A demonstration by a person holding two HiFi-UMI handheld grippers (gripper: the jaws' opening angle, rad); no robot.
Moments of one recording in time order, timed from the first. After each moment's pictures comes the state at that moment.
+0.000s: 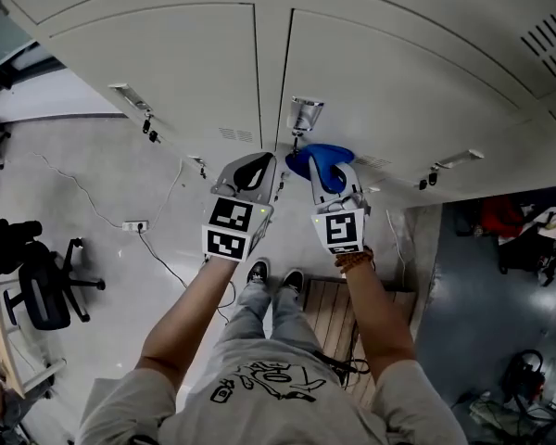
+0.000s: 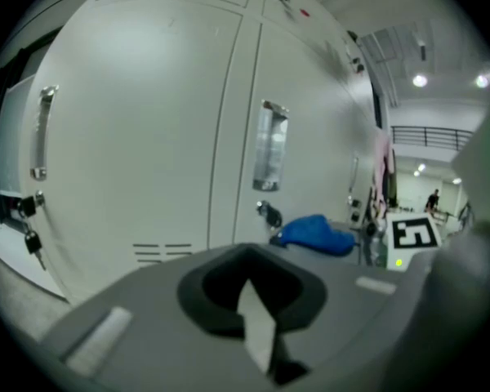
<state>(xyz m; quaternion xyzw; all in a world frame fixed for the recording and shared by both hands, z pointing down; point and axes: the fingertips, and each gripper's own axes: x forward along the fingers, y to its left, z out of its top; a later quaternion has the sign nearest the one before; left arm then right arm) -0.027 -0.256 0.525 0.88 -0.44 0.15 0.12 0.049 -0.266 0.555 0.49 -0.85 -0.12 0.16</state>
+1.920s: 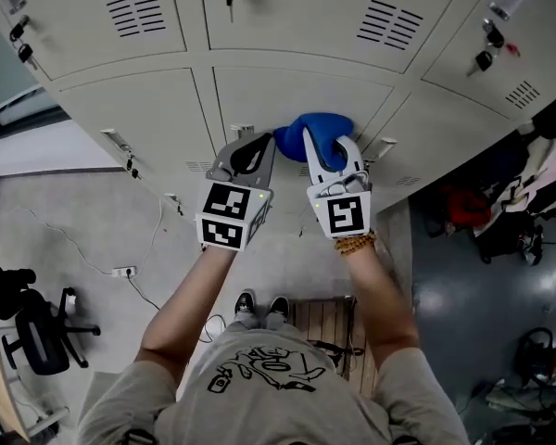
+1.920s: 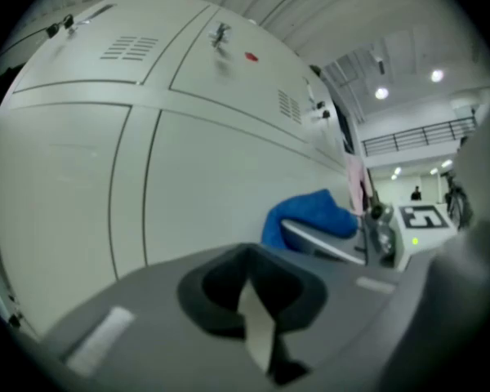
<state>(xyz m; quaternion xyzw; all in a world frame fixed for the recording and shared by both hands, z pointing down) 0.063 -0.243 0.352 0.91 -0.40 0.06 0.02 0.119 -0.243 0.331 0.53 -0.80 -0.27 0.06</state>
